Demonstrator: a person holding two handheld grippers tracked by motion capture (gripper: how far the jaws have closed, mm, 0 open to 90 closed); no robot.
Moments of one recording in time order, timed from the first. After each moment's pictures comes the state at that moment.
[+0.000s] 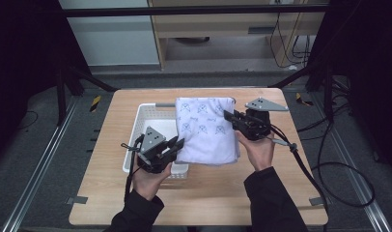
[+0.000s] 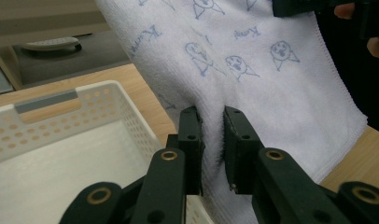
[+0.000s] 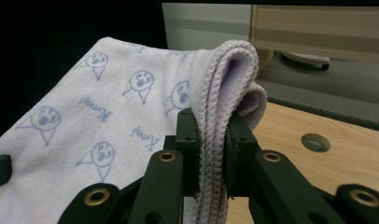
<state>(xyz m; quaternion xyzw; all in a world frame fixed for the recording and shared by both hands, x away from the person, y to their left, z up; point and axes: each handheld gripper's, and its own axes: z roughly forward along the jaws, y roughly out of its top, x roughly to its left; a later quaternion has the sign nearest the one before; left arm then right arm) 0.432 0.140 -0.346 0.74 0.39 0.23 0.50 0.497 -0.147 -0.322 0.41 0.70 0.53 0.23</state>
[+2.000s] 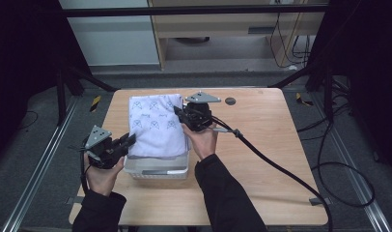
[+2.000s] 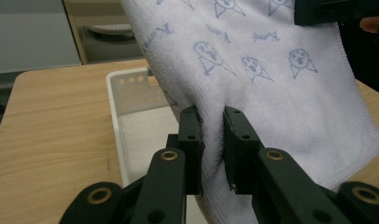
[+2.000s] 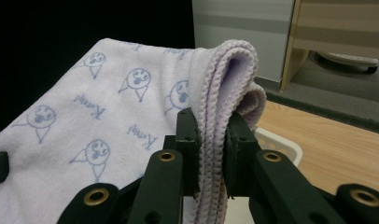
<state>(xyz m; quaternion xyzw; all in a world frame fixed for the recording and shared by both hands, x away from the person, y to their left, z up) 0.448 0.260 -0.361 0.69 0.48 0.26 0.48 0.544 -0.012 -0.340 0.39 0.72 0.54 0.20</state>
